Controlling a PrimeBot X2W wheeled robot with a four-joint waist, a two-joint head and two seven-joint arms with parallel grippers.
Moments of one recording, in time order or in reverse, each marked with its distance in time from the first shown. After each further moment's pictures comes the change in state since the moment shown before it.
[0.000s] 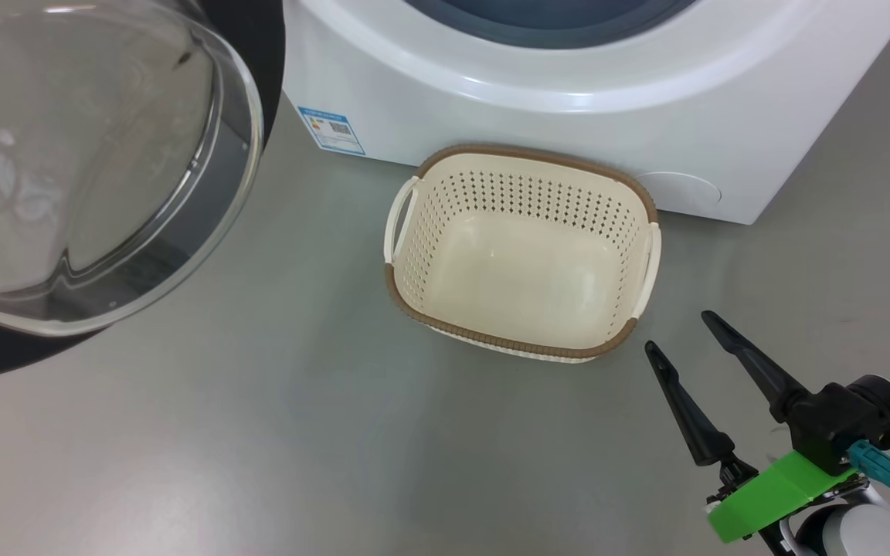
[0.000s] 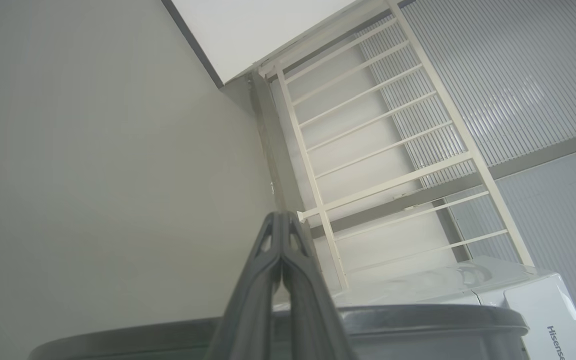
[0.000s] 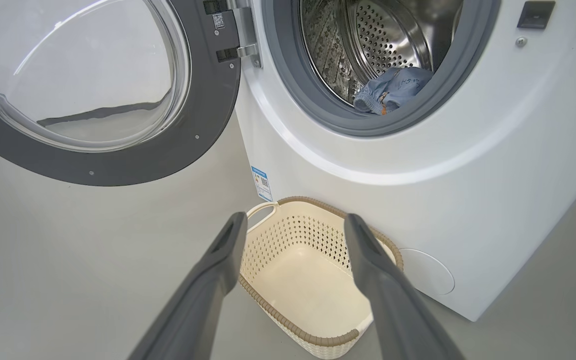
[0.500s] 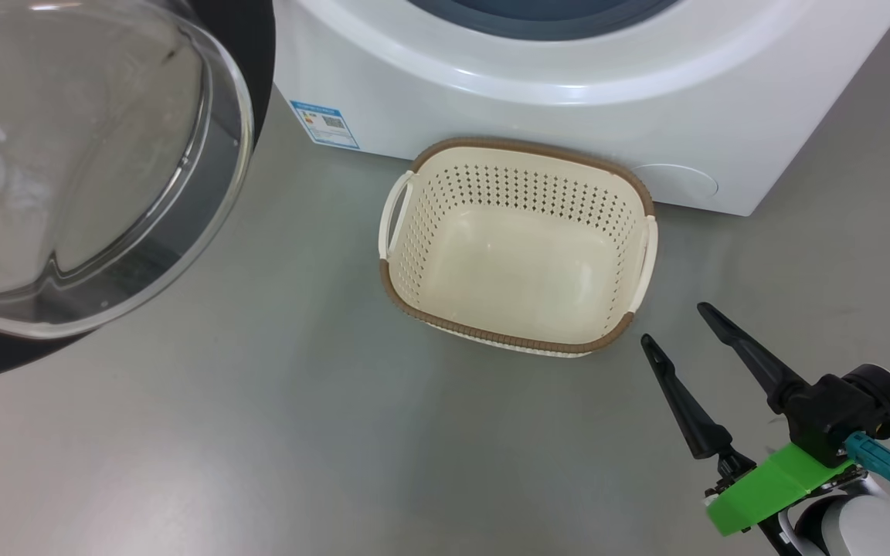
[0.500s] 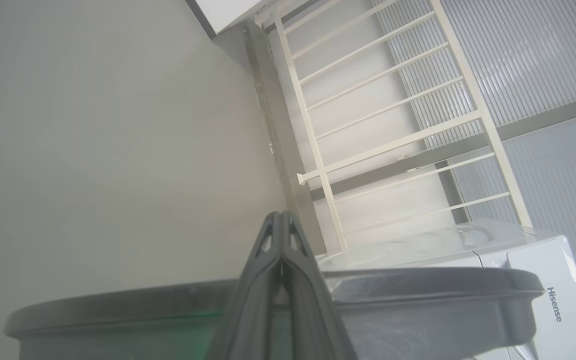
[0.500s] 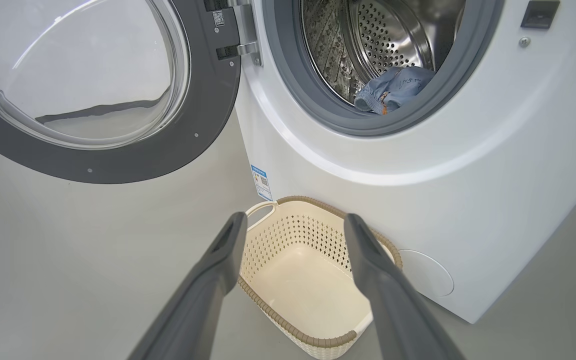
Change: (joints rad) left arm -0.002 0.016 -0.039 0.004 -0.040 0.000 0.133; right arm -0.021 -0.009 0.012 -0.003 0.000 0.000 0.008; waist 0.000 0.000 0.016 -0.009
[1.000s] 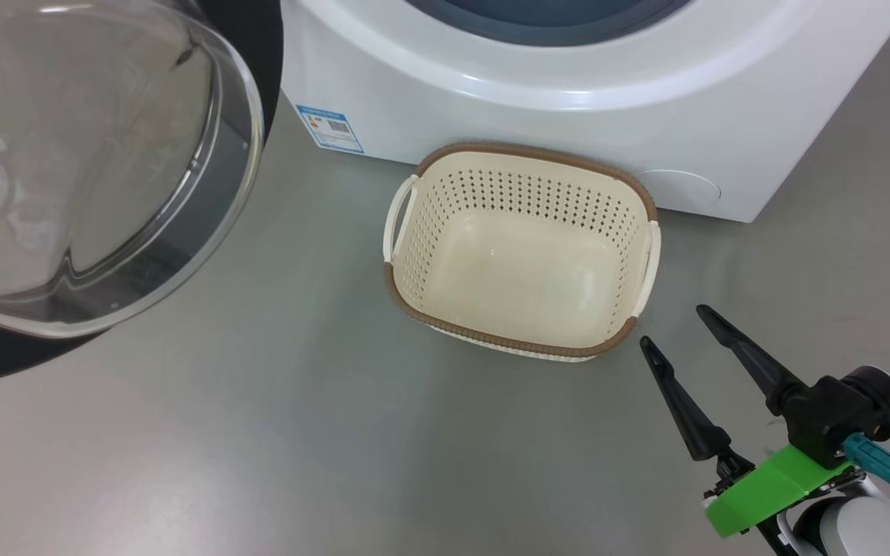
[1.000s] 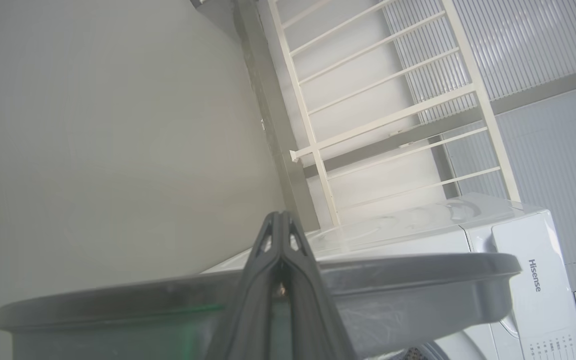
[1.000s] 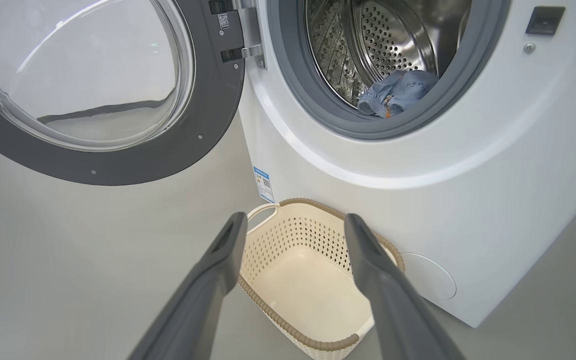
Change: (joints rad) left arm 0.001 0.016 -0.019 -0.015 -0.024 0.001 0.131; right arm 0.001 -0.001 0.002 0.006 0.000 0.000 -0.003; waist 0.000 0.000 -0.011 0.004
